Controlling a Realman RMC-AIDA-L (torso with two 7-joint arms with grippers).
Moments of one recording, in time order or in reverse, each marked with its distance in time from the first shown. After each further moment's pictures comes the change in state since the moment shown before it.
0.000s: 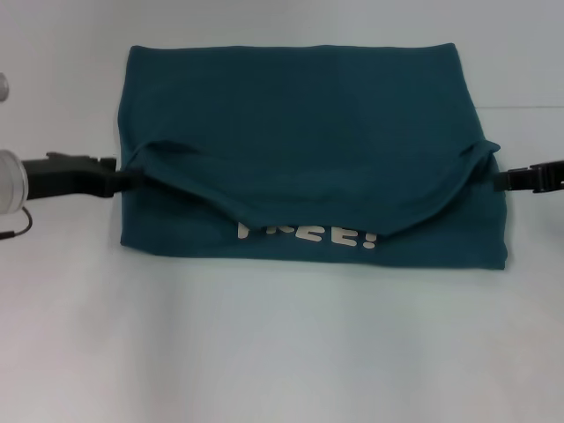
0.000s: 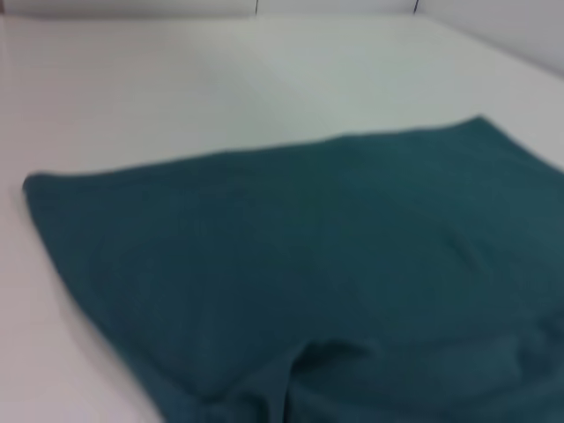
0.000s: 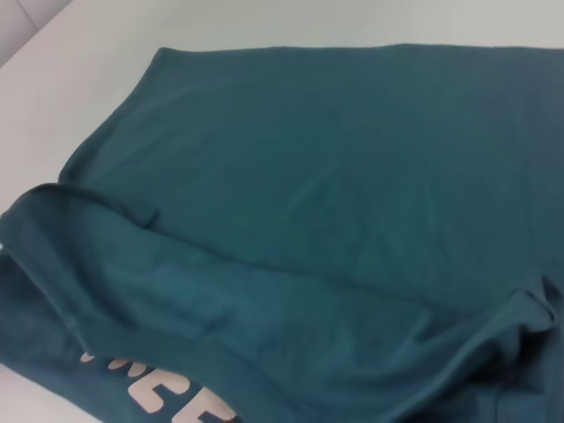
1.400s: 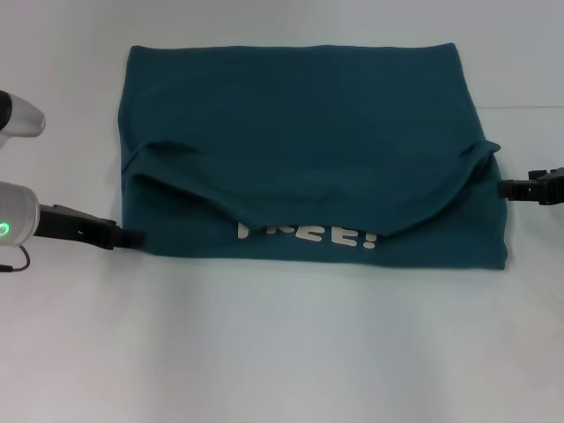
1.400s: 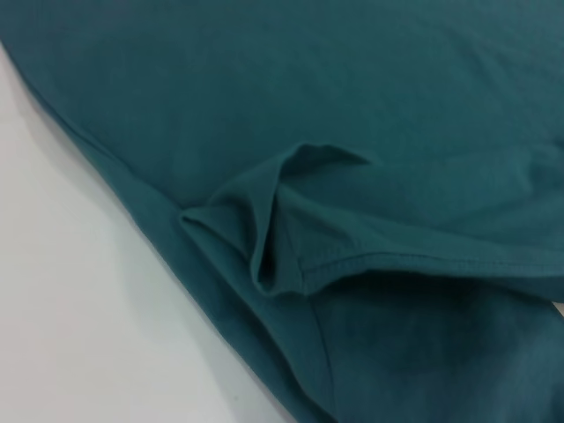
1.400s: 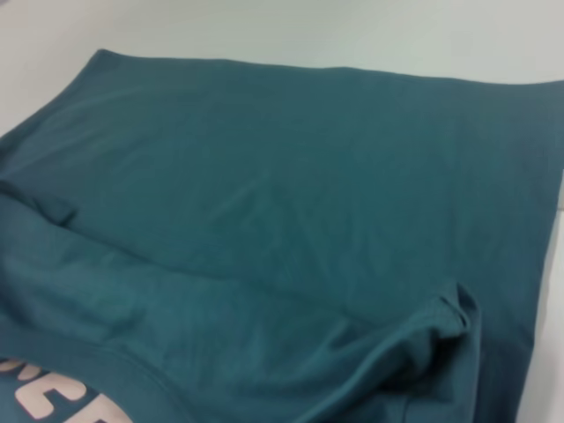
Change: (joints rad) left arm -0.086 0.043 0.026 -0.122 0.269 0.056 -0.186; right arm -0.060 0.034 -0.026 0.044 -0.003 0.197 -0.143
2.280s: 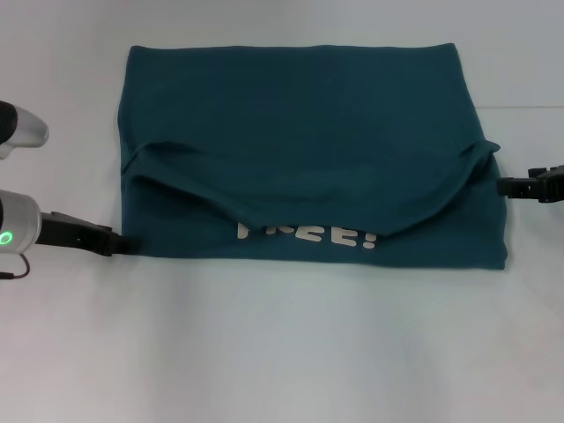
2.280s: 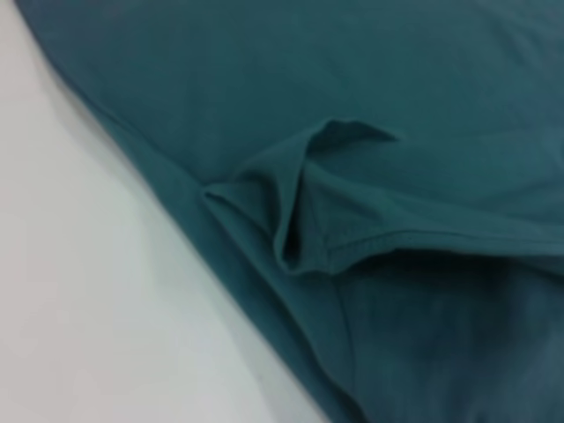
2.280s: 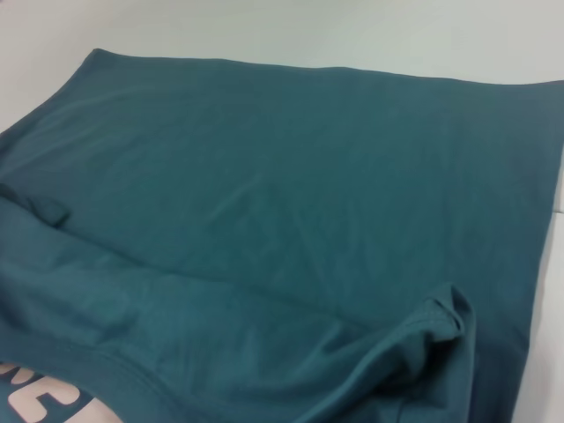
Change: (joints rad) left arm 0.003 -0.007 0.001 -0.032 0.020 -0.059 0.004; right arm 0.005 -0.002 0.000 0.006 0.000 0.007 -0.002
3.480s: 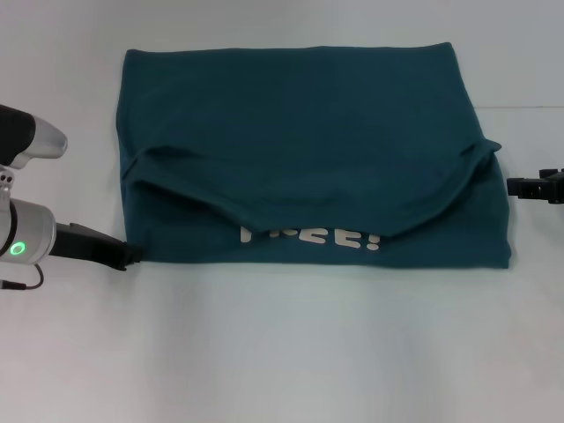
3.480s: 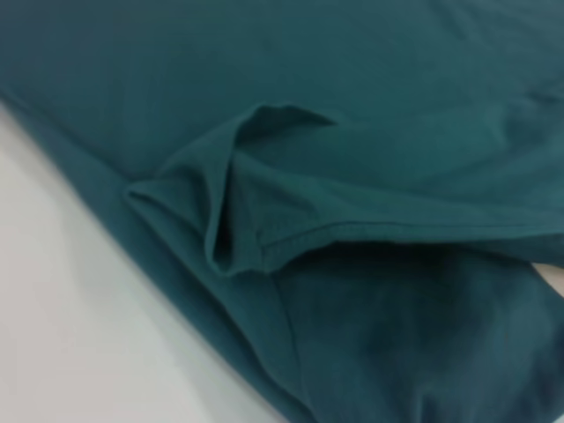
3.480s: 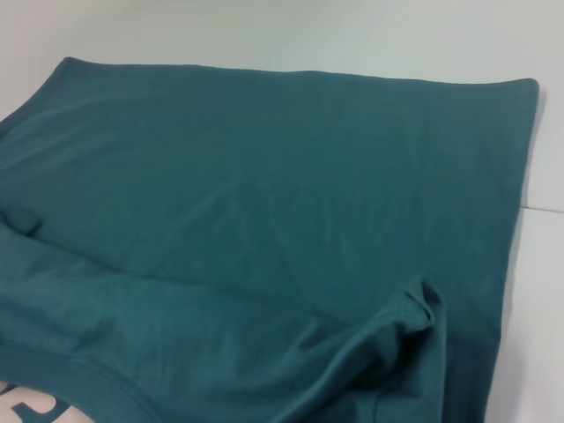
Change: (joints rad) left arm -0.001 -0.017 0.014 0.005 -0.001 0.052 0.022; right arm -0.019 0.001 0.007 -0.009 0.002 0.016 0.001
